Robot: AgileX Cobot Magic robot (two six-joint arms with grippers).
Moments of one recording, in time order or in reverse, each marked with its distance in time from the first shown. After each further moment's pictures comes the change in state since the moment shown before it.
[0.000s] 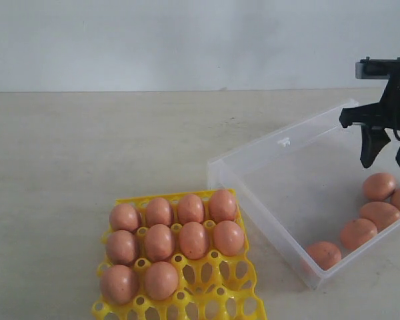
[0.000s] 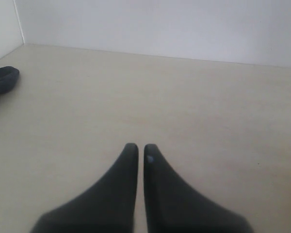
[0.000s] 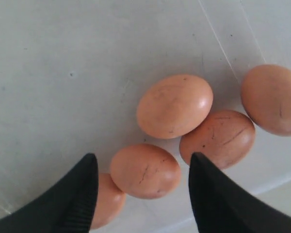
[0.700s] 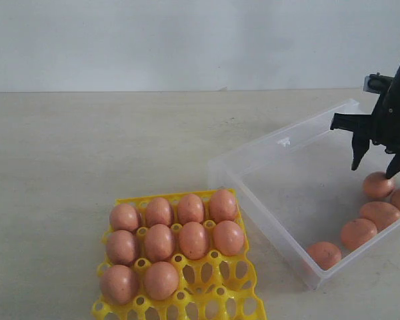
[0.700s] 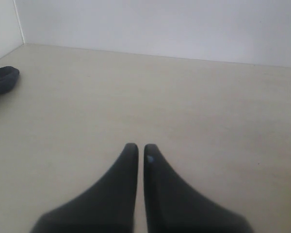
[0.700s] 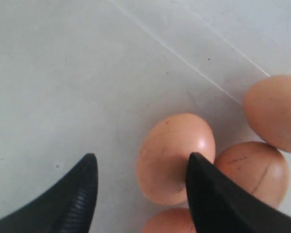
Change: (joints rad) left arm 0.000 0.000 0.000 0.000 0.000 0.000; right arm 0.000 0.092 0.029 -0.024 -0.190 0.397
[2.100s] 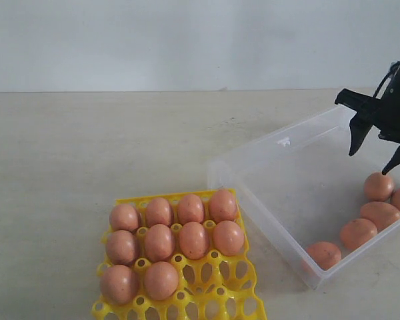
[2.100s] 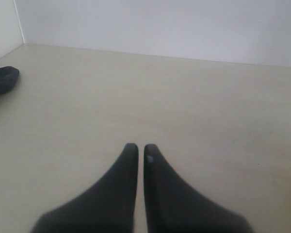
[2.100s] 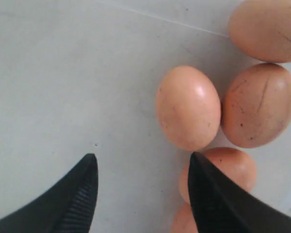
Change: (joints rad) left arm 0.000 0.000 0.000 0.000 0.000 0.000; right arm 0.000 -0.074 0.000 0.065 0.067 0.341
